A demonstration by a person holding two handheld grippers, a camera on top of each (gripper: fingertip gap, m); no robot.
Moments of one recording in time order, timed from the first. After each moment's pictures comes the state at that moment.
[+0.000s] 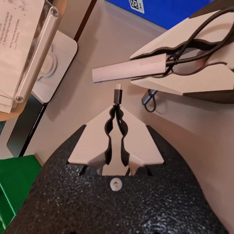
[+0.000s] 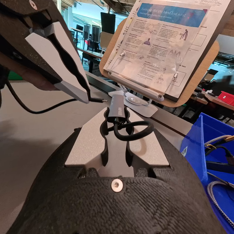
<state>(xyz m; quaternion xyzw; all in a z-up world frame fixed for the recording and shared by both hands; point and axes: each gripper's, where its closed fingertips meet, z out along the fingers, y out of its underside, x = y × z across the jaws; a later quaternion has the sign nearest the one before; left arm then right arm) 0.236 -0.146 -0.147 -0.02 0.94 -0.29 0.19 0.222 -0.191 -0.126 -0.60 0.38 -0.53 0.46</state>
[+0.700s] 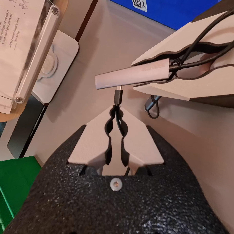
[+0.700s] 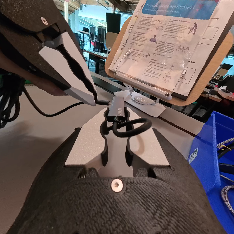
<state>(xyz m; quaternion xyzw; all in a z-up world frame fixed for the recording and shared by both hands) 0.242 -0.147 -0.151 -0.02 0.94 -0.29 0.19 0.223 -0.184 -0.129 -0.60 0.39 -0.51 0.48</state>
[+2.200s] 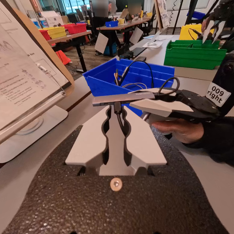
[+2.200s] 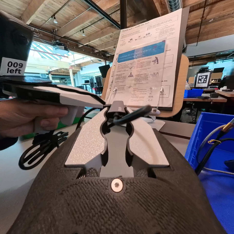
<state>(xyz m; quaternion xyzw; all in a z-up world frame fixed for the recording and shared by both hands) 0.215 -0.194 -0.076 -0.01 0.79 -0.62 0.05 0.201 -0.215 -0.075 -0.45 0.40 -0.50 0.62</state>
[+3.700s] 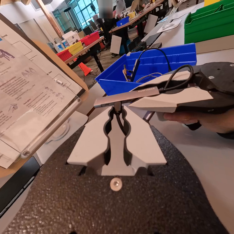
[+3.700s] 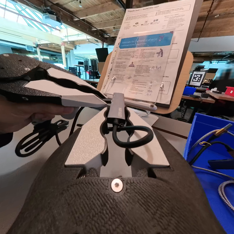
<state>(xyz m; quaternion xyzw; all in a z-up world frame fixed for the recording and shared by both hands) 0.217 -0.195 -0.085 0.05 0.78 -0.60 0.19 0.207 -0.209 -0.086 -0.51 0.40 -0.52 0.56</state>
